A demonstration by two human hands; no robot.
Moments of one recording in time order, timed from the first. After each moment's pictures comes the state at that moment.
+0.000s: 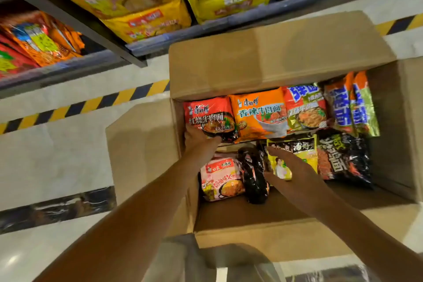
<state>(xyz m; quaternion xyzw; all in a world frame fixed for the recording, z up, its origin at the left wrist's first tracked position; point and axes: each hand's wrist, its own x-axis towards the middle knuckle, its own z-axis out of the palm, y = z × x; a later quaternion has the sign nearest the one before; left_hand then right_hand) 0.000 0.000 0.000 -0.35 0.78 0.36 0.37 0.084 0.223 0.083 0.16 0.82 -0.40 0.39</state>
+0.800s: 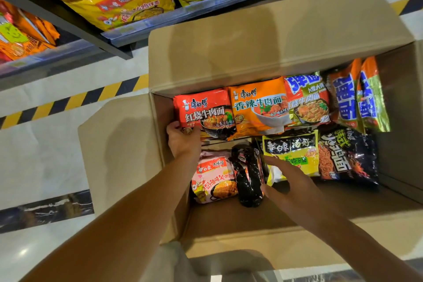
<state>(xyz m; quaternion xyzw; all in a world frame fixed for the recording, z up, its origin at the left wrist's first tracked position) 0.007 0.017 -0.033 -0.51 0.73 0.42 0.18 0.113 0.244 0.042 0.15 0.81 -0.41 0.39</state>
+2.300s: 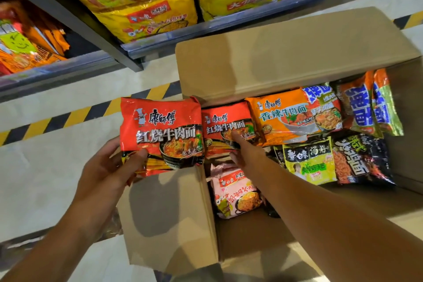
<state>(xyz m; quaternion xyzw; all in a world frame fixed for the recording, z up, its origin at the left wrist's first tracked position) -0.003 -0.182 0.096 -0.30 0.71 0.58 0.26 0.012 0.072 -0.064 0.66 0.43 -0.56 0.25</state>
